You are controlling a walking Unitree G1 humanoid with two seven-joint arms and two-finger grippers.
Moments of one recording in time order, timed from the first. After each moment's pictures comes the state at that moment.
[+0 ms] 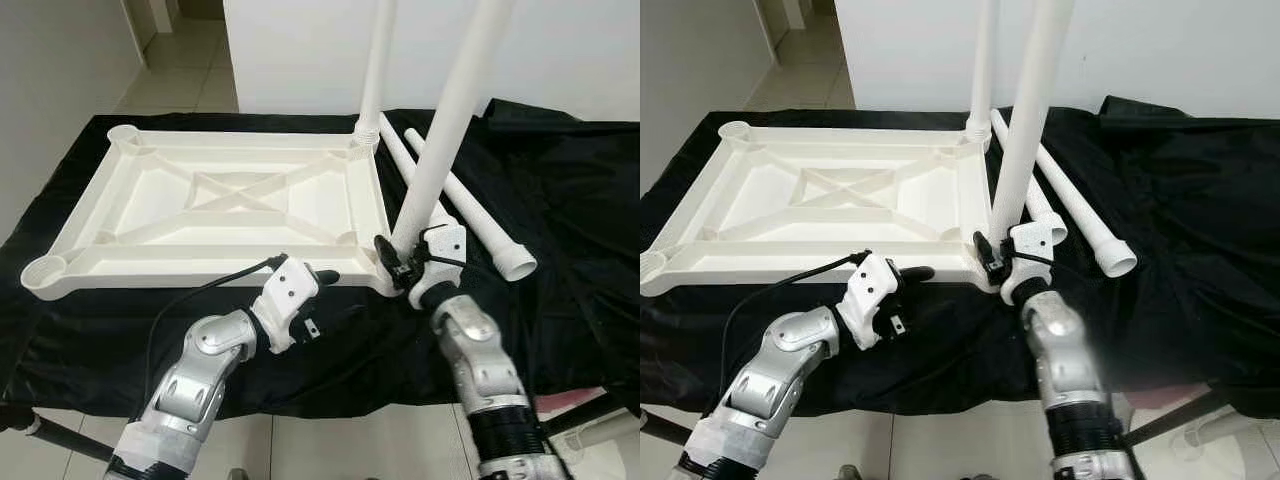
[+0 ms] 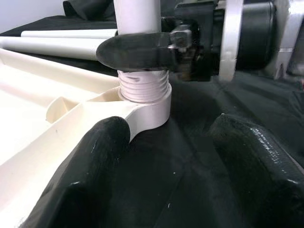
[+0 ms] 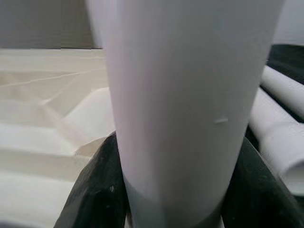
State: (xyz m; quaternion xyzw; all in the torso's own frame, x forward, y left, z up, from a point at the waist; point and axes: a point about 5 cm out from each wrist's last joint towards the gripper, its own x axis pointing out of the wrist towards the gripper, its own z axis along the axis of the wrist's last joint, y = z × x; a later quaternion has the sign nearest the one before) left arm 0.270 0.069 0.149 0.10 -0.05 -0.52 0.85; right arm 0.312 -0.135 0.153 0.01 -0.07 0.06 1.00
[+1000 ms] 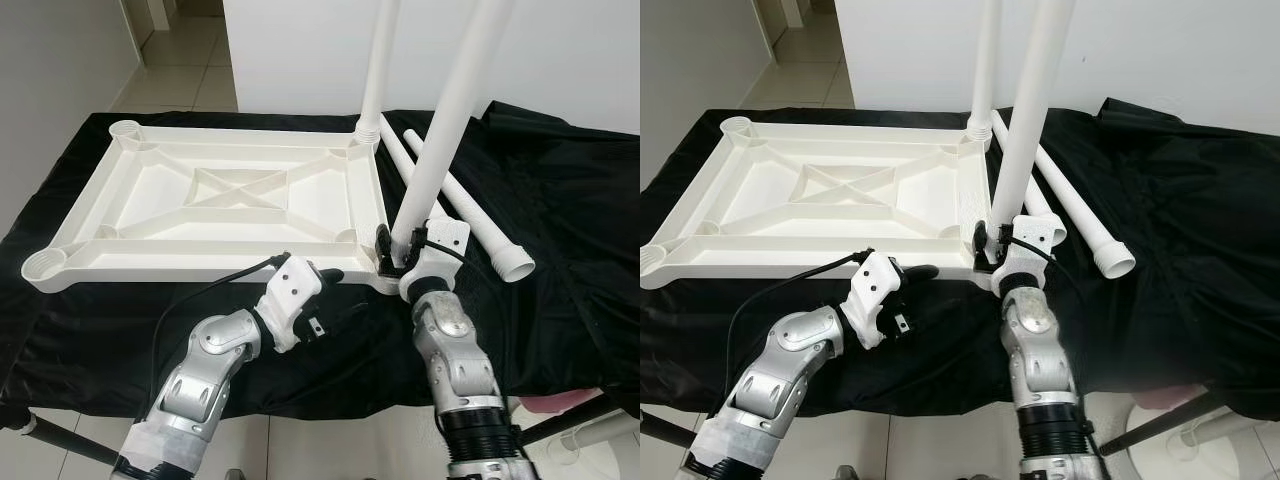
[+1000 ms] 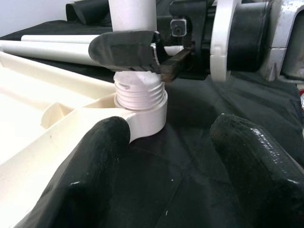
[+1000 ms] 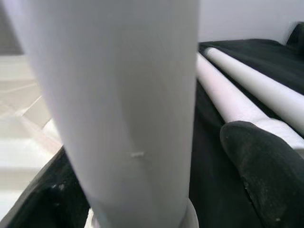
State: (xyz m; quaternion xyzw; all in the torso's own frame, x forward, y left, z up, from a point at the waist) left arm 0.271 0.069 0.151 0.09 -0.05 -0.52 0.85; right arm 0.314 -0.141 0.159 0.02 -0.06 0.03 1.00
